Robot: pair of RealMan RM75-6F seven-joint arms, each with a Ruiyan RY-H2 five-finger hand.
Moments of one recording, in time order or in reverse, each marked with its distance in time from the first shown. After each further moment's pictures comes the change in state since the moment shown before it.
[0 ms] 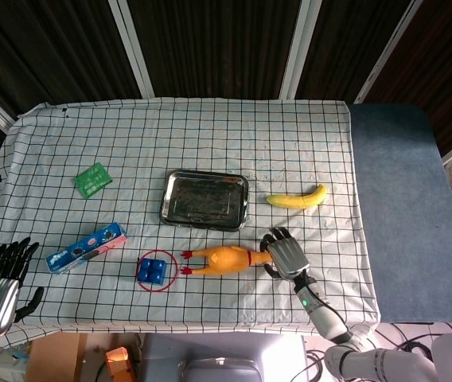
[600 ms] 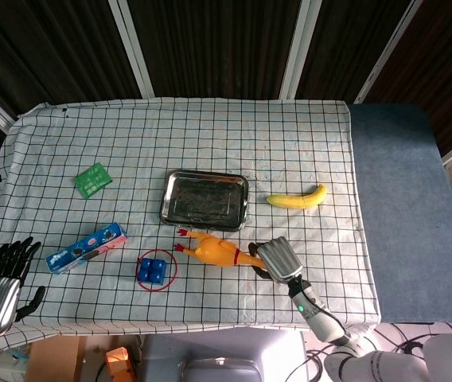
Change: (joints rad) left arm -0.006 0.006 -0.001 0.005 0.018 -0.005 -0.030; right arm 0.003 -0.021 -0.043 0.053 -0.252 0.134 0.174
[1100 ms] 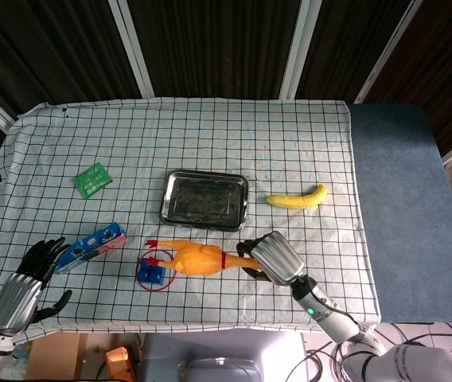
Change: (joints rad) left arm -0.078 0.004 0.034 0.036 0.192 -0.004 -0.255; right arm 0.056 0.205 0.028 -0.269 -0.155 0.044 0.053
